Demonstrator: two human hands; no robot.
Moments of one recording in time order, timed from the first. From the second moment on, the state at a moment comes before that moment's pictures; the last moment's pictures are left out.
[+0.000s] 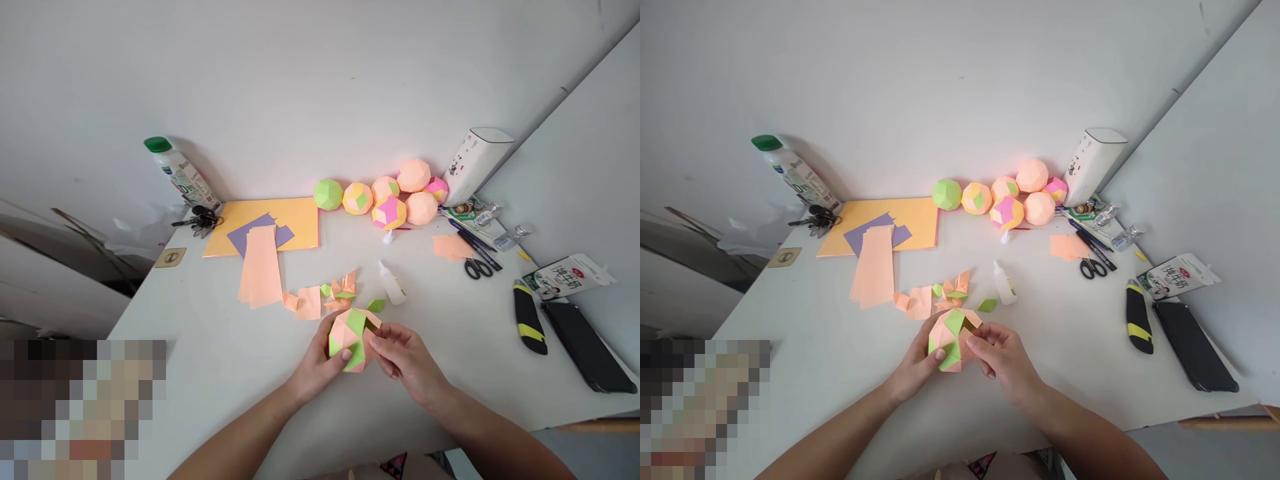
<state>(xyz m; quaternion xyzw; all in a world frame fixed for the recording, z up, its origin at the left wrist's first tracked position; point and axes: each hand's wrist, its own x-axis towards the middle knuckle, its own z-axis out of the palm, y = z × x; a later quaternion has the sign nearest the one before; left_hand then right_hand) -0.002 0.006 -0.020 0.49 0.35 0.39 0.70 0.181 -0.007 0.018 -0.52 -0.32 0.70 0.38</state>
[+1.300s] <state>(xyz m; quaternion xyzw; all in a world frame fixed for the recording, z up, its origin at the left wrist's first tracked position) 0.001 0.000 -0.028 0.50 0.33 0.41 0.68 0.179 -0.009 0.009 -0.44 -0.28 0.75 0.40</state>
